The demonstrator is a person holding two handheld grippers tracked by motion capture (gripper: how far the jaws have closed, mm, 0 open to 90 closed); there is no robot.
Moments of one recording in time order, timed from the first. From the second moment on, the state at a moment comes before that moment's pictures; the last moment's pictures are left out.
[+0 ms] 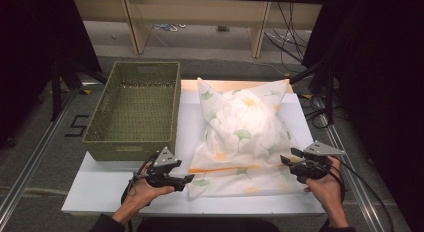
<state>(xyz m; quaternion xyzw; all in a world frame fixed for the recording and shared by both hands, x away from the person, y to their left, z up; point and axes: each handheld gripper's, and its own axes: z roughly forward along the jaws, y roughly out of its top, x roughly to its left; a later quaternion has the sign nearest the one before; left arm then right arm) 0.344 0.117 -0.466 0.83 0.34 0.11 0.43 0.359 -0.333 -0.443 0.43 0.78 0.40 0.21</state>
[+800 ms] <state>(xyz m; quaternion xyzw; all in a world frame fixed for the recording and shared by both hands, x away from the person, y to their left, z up) 0.330 0.116 -0.460 0.82 0.34 0.12 0.45 0.355 -0.284 -0.446 0.38 0.79 0.44 0.18</state>
